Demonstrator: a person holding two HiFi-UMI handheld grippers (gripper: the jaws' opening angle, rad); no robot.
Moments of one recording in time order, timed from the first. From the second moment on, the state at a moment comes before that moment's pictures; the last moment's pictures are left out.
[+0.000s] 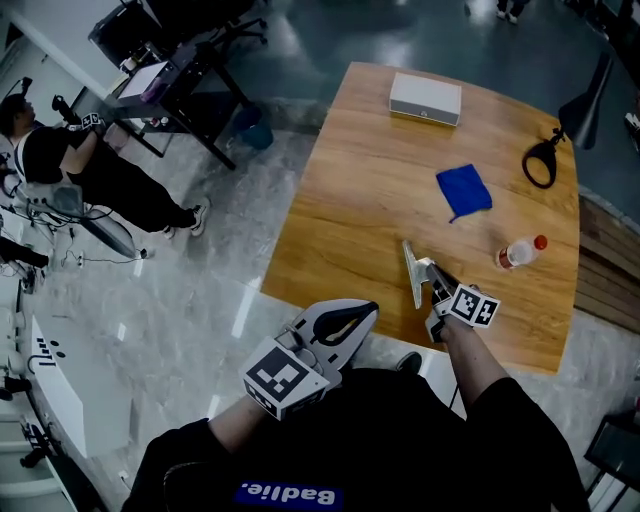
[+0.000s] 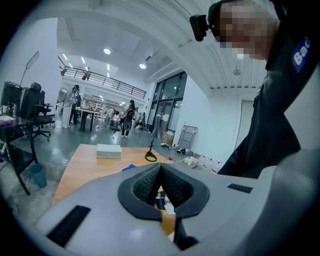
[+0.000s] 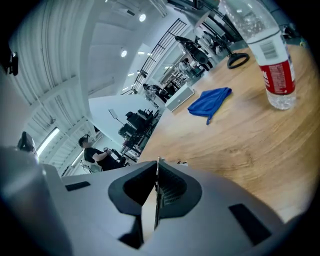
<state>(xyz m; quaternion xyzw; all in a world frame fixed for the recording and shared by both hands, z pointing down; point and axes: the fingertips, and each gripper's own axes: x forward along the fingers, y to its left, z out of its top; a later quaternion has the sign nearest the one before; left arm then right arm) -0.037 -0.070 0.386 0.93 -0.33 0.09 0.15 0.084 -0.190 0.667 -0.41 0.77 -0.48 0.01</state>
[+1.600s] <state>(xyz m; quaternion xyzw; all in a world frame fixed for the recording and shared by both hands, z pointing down) -0.020 -0.035 0.393 0.94 -0.29 0.07 0.16 0.111 -0.143 0.628 -0.41 0.81 -0.42 0.00</state>
